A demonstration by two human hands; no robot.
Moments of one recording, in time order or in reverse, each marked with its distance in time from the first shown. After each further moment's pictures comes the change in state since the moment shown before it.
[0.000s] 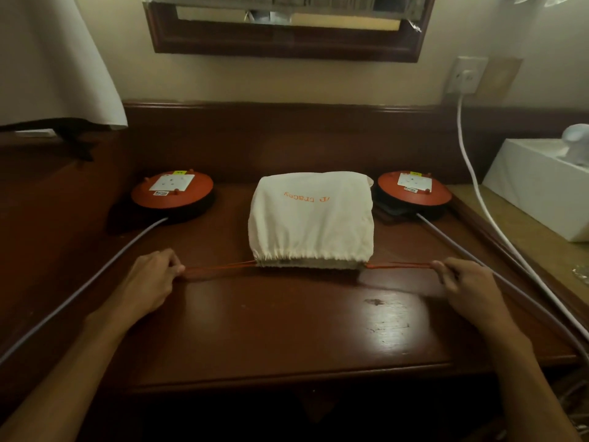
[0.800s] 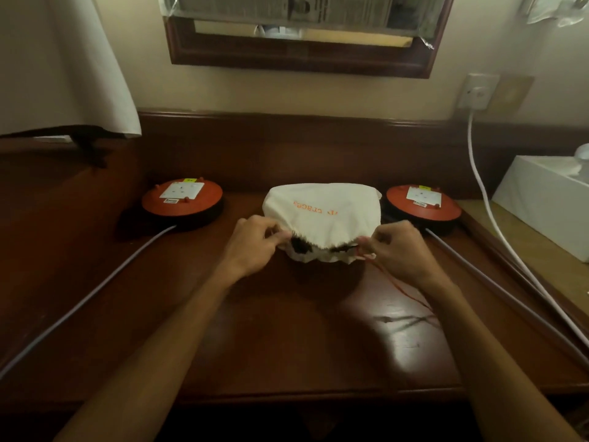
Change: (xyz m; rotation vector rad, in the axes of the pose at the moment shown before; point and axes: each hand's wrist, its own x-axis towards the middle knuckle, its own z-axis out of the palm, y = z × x) left_hand 0.023 0.136 0.006 -0.388 0.034 0.404; right_hand 0.047 -0.143 0.013 0.250 -0.216 -0.126
